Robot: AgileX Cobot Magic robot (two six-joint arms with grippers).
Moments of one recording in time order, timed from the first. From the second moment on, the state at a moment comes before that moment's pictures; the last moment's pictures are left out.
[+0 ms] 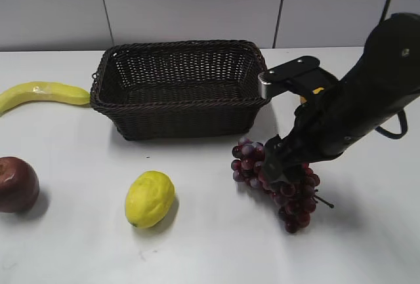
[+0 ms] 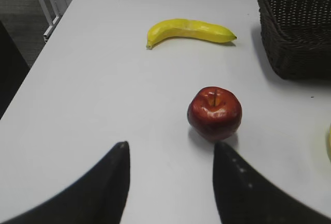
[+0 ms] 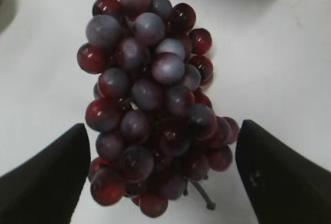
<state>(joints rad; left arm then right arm) 0.00 0.00 -0.49 0.00 1.08 0.00 0.53 1.61 -0.89 0.26 0.51 -0.24</state>
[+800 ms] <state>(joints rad) 0.00 0.00 -0.49 0.00 1.08 0.00 0.54 1.84 -0.91 0.26 0.42 -0.25</state>
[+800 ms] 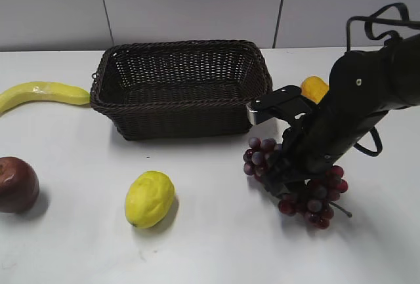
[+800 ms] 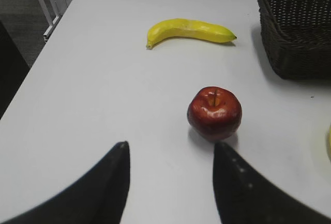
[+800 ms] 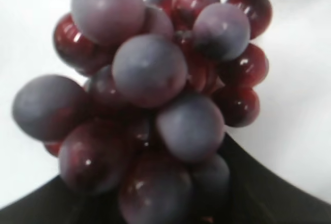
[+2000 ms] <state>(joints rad) 0.00 0.00 -0.49 0.00 1.08 0.00 0.54 1.74 -1.62 0.26 0.71 -0.26</state>
